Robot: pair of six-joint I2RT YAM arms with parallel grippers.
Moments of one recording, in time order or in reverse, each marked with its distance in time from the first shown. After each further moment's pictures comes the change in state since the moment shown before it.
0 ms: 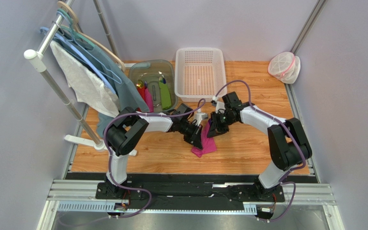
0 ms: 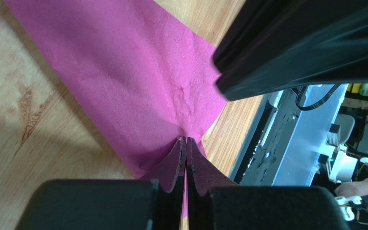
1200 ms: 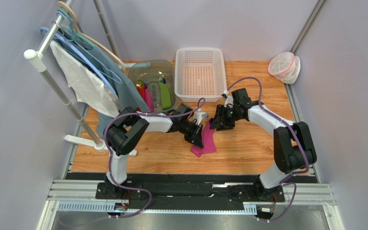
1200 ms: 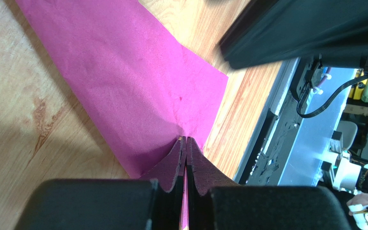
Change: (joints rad) left arm -0.002 0.005 -0.011 0.060 -0.011 -0.020; right arm -0.089 -0.040 -0.019 0.043 0.050 0.092
